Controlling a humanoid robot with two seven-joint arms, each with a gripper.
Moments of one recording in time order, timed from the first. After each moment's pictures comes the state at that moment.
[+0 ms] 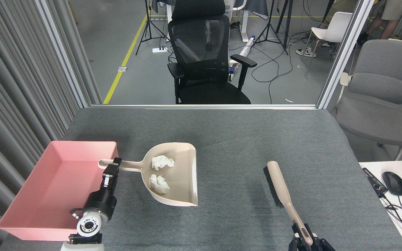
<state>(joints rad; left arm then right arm) -0.31 -0.05 0.25 -1.13 -0.33 -0.22 -0.23 0.30 -0.13 0.05 -1.63 1.22 -0.08 -0.16</state>
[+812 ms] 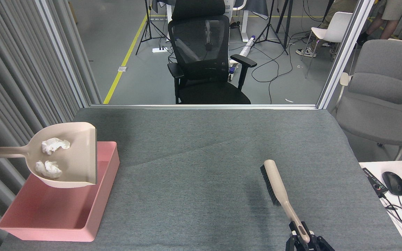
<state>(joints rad) -0.33 0.54 0.25 -0.96 0.11 -0.25 -0.27 0.29 -0.13 0.06 -1.63 1.21 -0.08 -0.16</state>
